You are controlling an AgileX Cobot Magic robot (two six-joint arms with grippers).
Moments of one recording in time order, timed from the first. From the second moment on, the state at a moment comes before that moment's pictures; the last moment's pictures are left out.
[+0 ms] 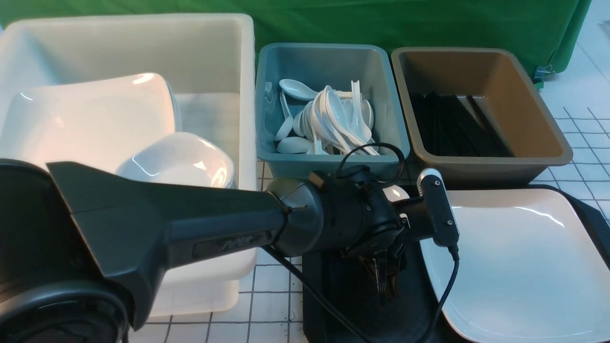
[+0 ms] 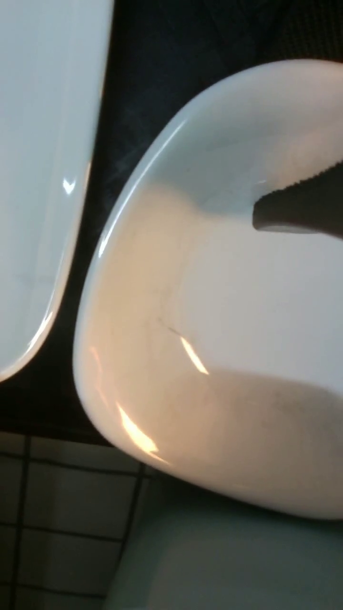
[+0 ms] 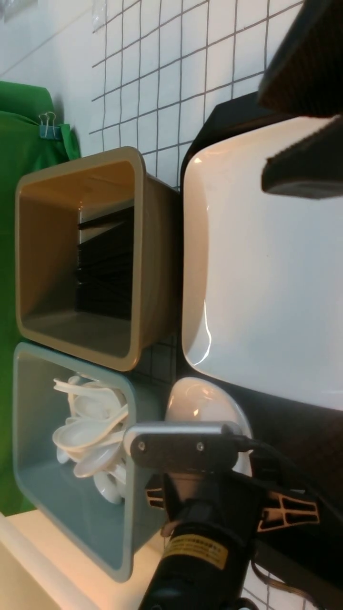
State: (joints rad) right arm 0.20 0.20 -0.49 -0.07 0.67 0.11; left arm -0.87 2.11 -1.43 0.43 0.45 0.20
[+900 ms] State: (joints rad) right arm 0.20 0.20 -0.49 -0.07 0.68 0.13; left arm -0.87 1.62 -1.43 0.23 0.71 -0.01
